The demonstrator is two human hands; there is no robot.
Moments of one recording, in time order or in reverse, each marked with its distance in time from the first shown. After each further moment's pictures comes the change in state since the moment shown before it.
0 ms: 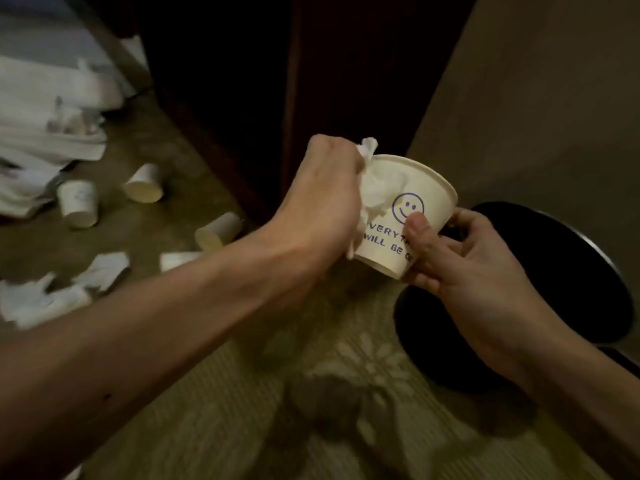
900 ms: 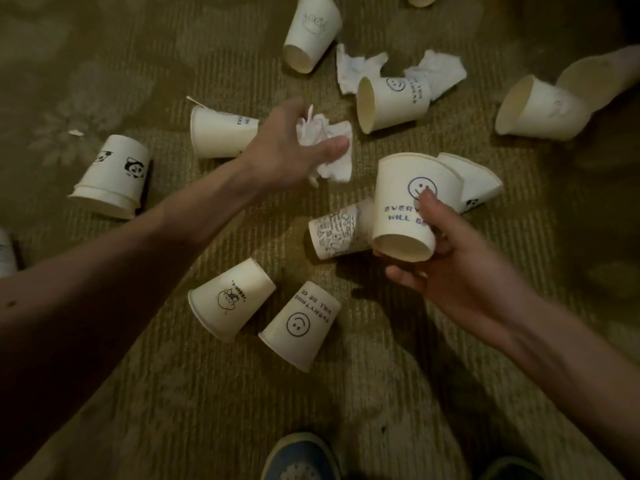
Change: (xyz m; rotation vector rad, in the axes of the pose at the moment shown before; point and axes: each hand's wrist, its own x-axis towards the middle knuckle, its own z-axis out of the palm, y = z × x) left_hand -0.149 -0.198 -0.408 0.531 0.492 -0.420; right_hand -0.061 0.226 0.297 0.029 -0.687 0.799
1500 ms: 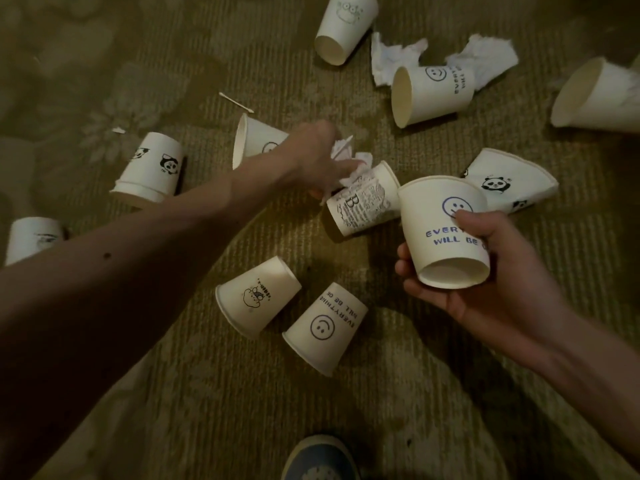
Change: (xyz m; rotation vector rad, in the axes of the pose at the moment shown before) left_hand 0.031 -0.023 0.001 0.535 -0.203 -0.046; right_hand 0.008 0.006 -0.001 0.167 -0.107 0.126
